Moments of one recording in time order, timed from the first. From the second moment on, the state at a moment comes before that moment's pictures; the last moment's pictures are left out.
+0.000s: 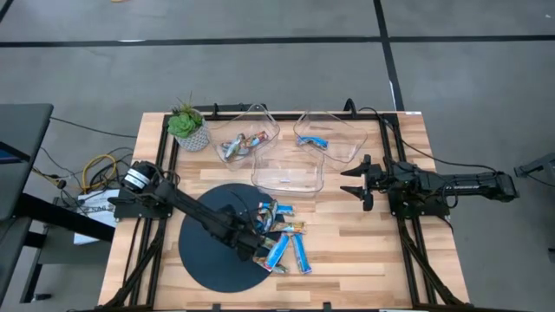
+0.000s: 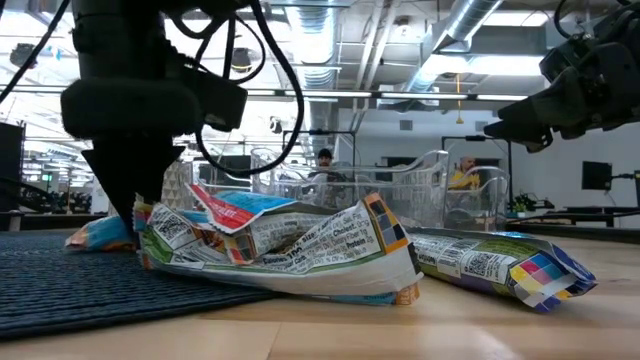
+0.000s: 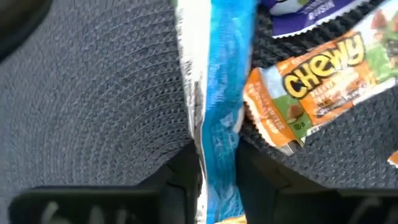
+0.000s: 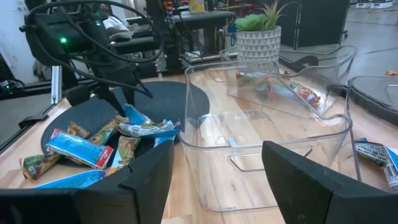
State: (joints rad) left arm -0.45 1.88 1.18 -0.79 -0.19 -0.99; right arm -0.05 0.25 0.01 0.08 0.03 0.08
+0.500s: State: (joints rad) left arm -0.51 1.76 1.18 -0.61 -0.56 -0.71; right arm -0.05 0.25 0.01 0.08 0.03 0.08
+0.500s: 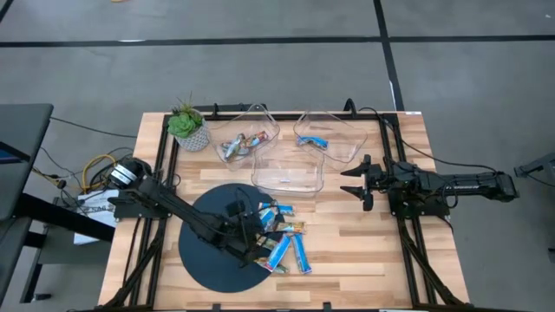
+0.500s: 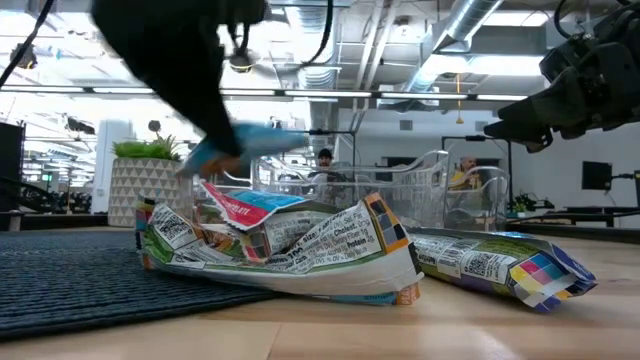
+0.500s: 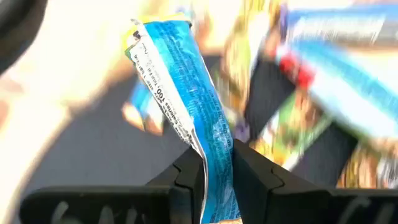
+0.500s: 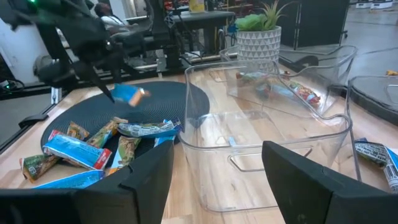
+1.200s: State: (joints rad) left arm -0.21 1.71 1.18 -0.12 -0.74 -0.05; right arm -0.05 0.25 0.01 0.08 0.03 0.08
